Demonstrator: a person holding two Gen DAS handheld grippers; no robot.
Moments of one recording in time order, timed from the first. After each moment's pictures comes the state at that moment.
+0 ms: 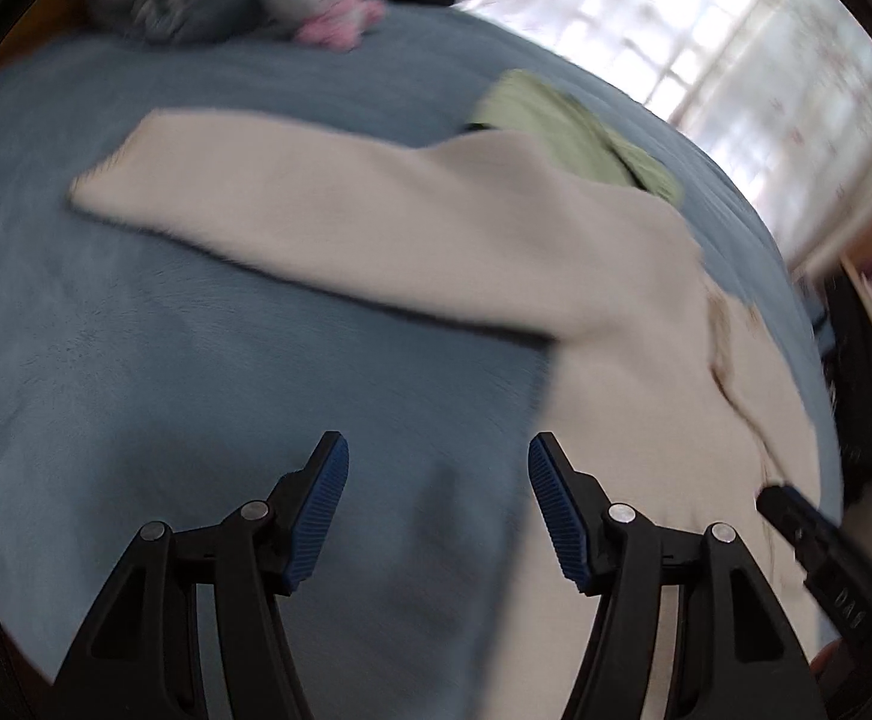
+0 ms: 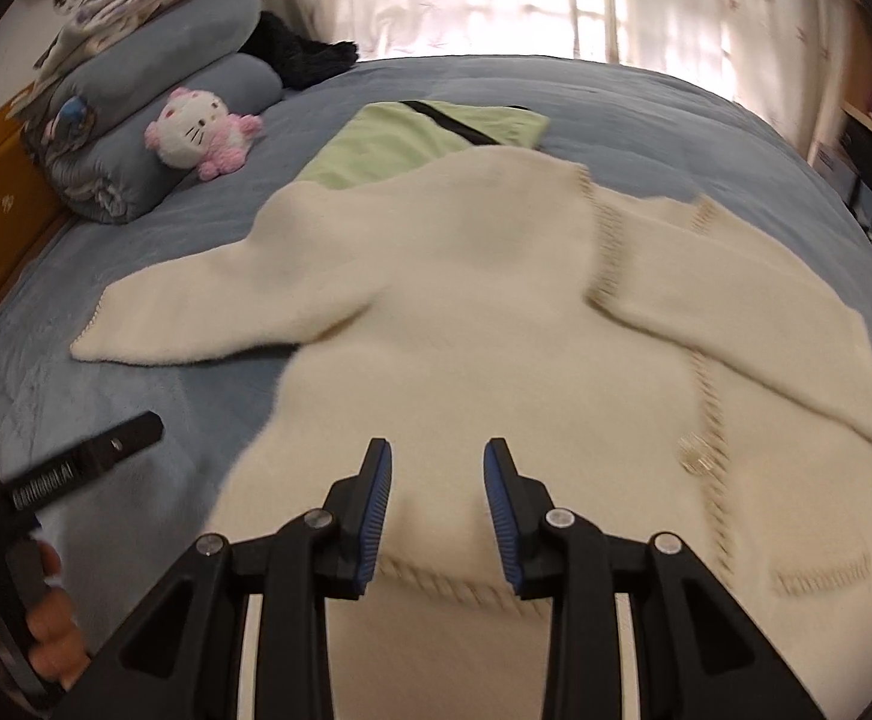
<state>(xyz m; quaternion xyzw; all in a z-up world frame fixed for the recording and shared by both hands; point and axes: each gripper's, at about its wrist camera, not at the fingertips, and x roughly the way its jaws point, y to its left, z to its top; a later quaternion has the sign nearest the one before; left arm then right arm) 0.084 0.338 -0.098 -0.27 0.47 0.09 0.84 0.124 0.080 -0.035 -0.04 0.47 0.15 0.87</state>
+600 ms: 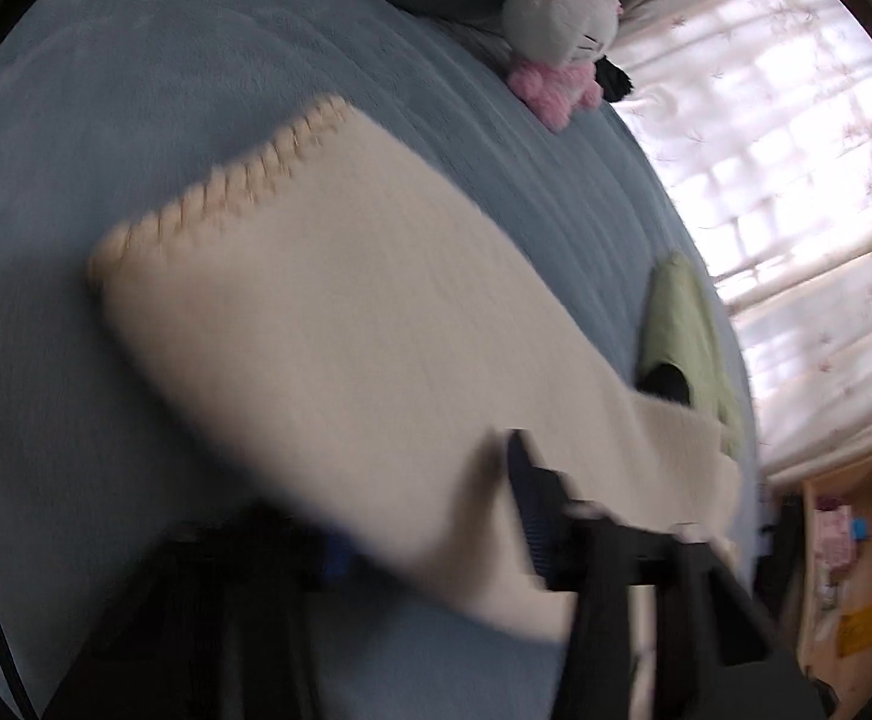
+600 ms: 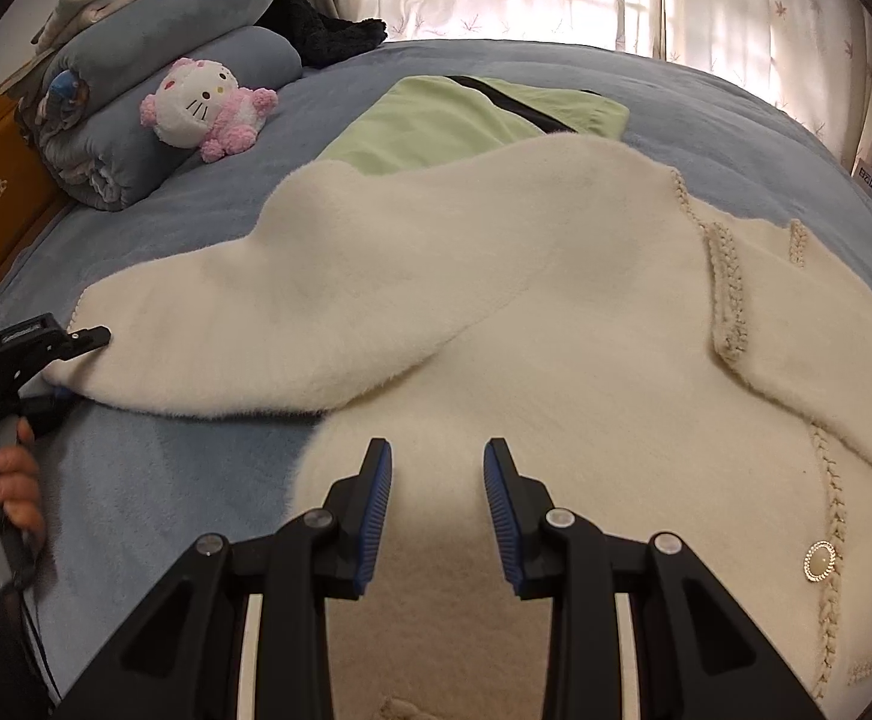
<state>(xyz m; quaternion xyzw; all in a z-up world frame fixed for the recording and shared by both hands) 0.144 0.525 -0.167 -0.45 0.39 0.15 0.79 0.185 0.138 -0.078 -0.05 0.48 0.17 0.86</state>
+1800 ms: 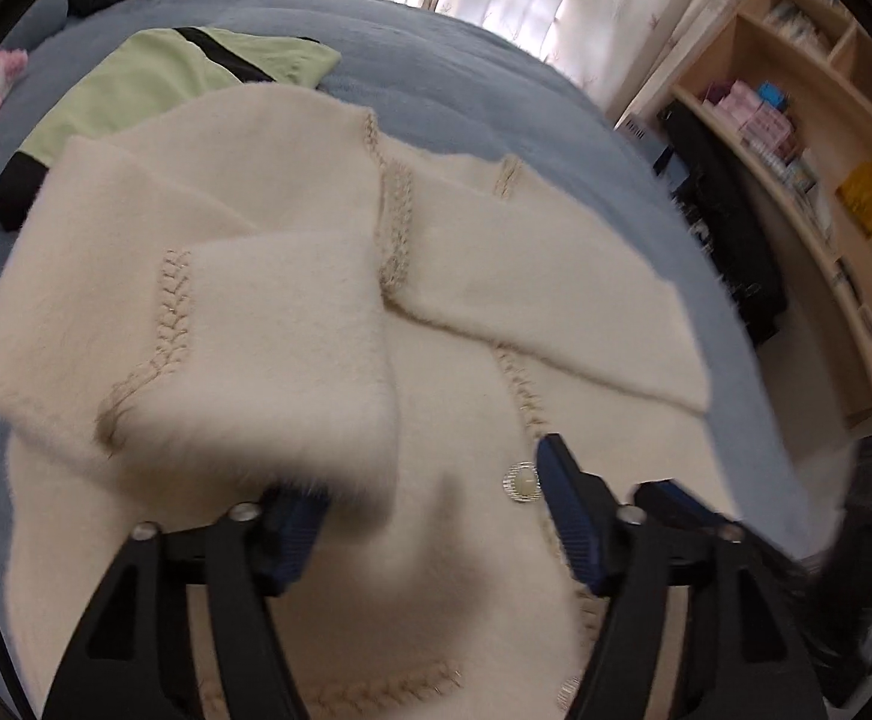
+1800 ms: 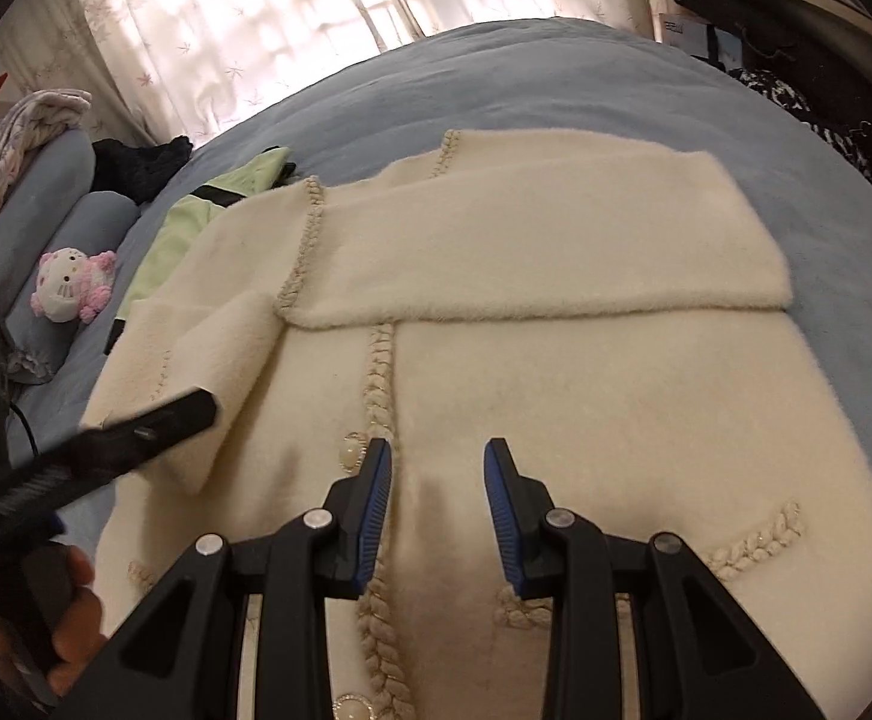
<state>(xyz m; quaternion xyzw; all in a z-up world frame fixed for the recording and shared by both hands) 0.214 0.093 -0.078 -0.18 0.50 -0.15 0.84 0.146 -0.132 -0.058 0.12 0.47 0.04 0.87</state>
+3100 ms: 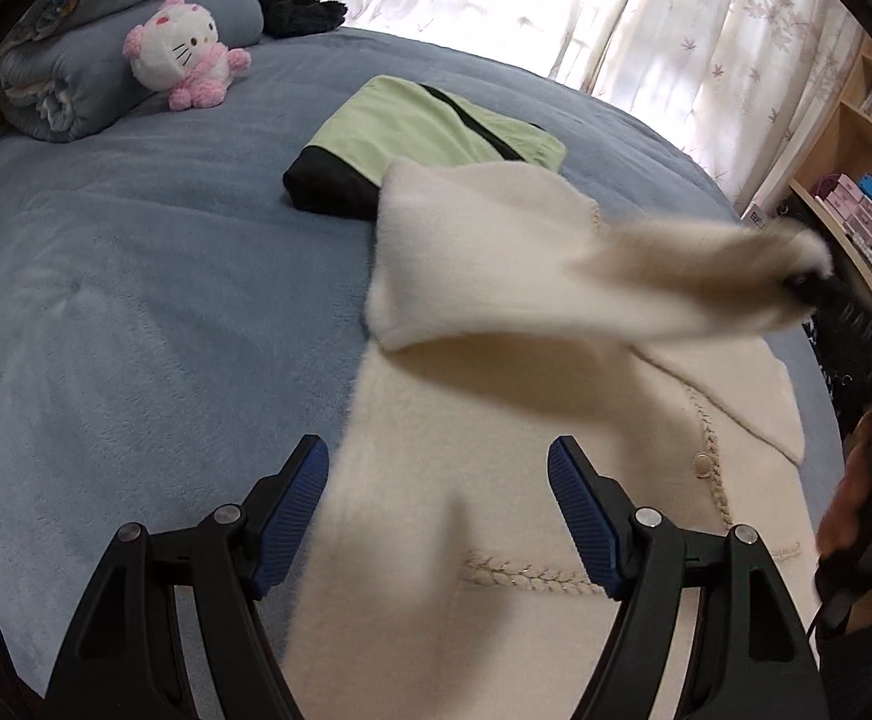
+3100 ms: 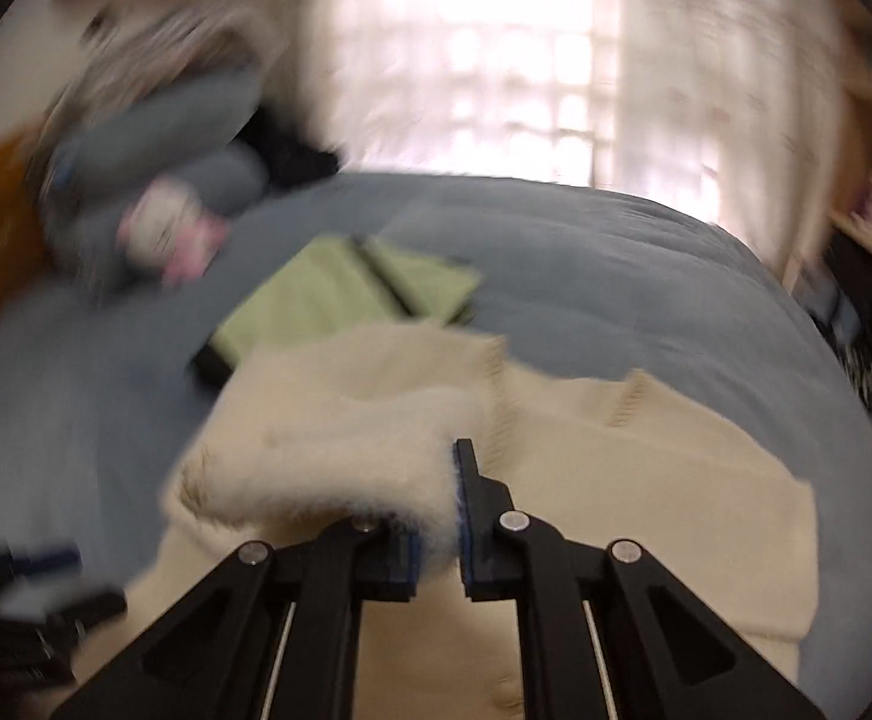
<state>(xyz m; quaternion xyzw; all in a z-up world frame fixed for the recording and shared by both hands) 0.107 0.219 -0.055 -0.17 0.45 0.03 0.88 0.210 -0.024 0.029 -0.04 0.33 0.14 0.93</state>
